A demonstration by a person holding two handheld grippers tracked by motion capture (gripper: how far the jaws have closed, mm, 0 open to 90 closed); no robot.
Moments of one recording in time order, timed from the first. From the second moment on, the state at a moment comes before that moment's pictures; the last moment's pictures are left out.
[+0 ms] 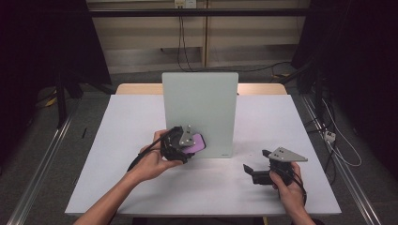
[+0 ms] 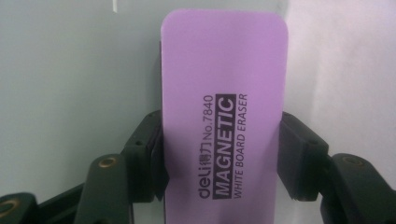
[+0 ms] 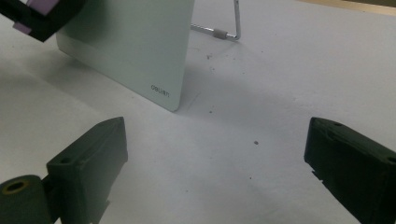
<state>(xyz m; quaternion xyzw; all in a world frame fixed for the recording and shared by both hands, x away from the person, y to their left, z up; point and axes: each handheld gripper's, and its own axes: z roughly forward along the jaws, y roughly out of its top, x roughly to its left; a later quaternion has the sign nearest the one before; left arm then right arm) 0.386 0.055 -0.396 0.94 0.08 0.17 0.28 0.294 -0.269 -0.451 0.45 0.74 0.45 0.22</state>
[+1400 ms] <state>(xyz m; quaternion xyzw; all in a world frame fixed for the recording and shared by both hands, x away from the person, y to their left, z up) 0.396 0.098 -0.357 0.91 0.11 0.10 0.38 0.291 -0.271 -0.451 0.45 0.74 0.45 0.22</state>
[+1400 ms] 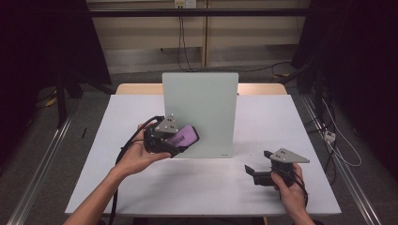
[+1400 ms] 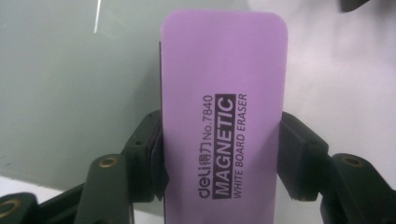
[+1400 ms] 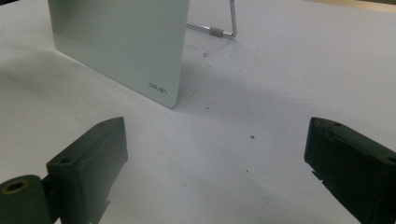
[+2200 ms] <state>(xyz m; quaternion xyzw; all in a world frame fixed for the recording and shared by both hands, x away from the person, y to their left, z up) 0.383 0.083 -0.365 0.94 0.09 0.04 0.33 0.294 -0.273 -0.451 0.45 0.74 0.46 0.21</state>
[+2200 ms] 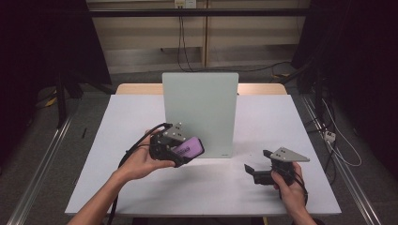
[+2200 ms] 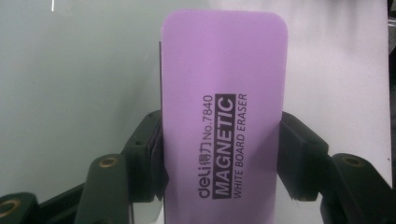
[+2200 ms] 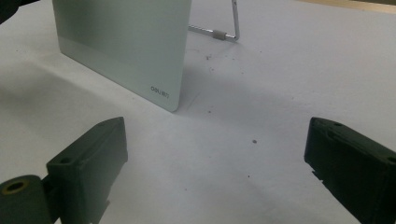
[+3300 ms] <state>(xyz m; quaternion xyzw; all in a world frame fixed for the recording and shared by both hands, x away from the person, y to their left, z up) 0.358 0.039 -0.399 0.96 0.06 -0.02 0.27 0.295 -0.267 -0.451 0.44 0.74 0.45 0.21</state>
